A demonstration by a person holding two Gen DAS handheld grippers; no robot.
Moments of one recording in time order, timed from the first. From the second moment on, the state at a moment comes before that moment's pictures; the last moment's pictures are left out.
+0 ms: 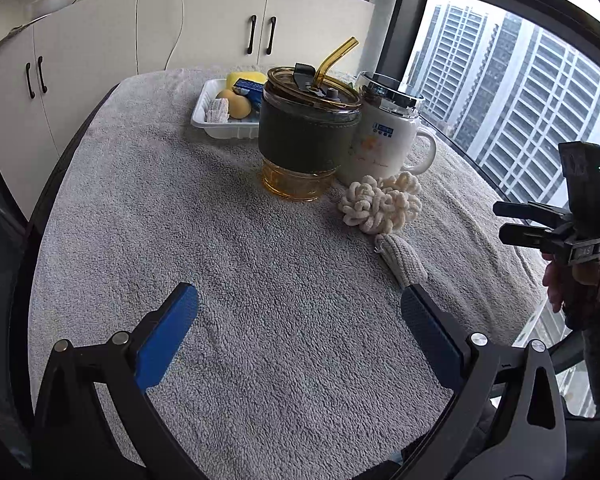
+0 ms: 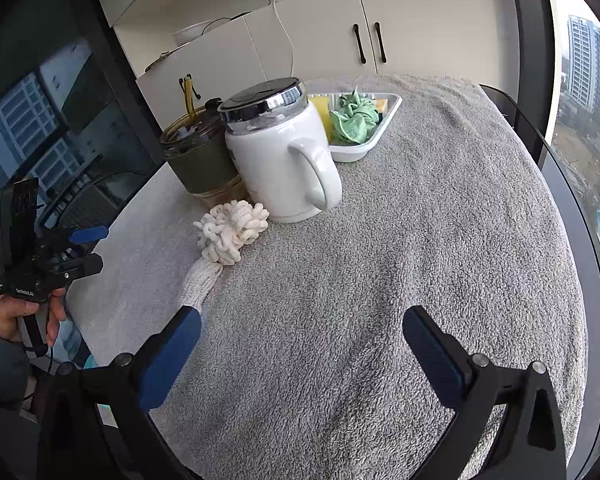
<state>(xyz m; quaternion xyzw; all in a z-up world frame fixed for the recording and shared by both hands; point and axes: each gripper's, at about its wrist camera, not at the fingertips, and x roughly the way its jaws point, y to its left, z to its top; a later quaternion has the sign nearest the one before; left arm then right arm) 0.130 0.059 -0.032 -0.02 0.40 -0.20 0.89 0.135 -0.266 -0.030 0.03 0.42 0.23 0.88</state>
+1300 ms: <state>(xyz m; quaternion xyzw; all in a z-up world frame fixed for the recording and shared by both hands) 0.169 -0.057 -0.083 0.02 0.43 -0.15 0.89 0.215 -0.168 -0.065 0.04 0.48 0.25 0.84</state>
